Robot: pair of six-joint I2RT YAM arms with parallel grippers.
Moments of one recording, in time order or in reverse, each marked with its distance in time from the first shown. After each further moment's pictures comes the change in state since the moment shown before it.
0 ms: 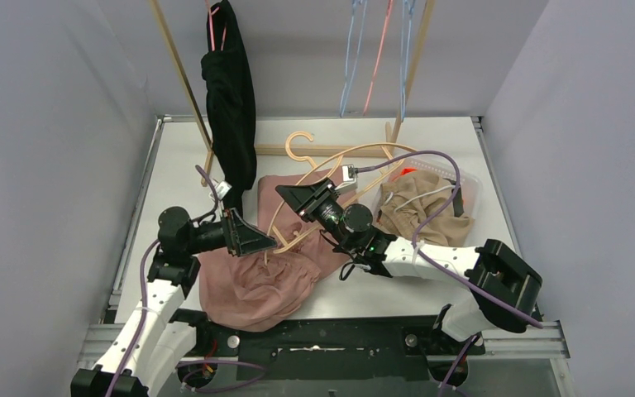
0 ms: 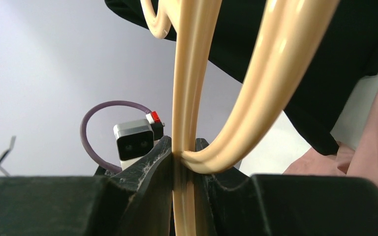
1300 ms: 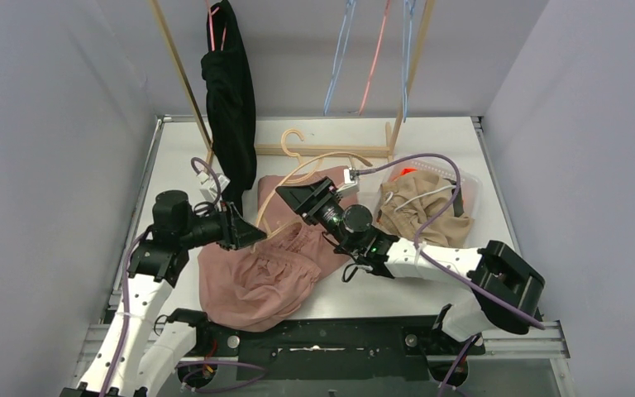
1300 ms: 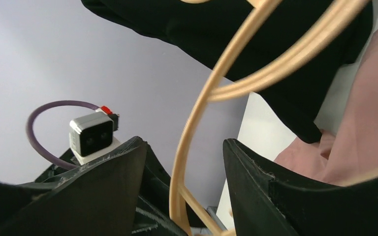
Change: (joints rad) left arm -0.013 -0.026 0.274 -0.702 -0.286 0.495; right arm -0.007 -0.003 -0.019 -0.029 0.001 0.029
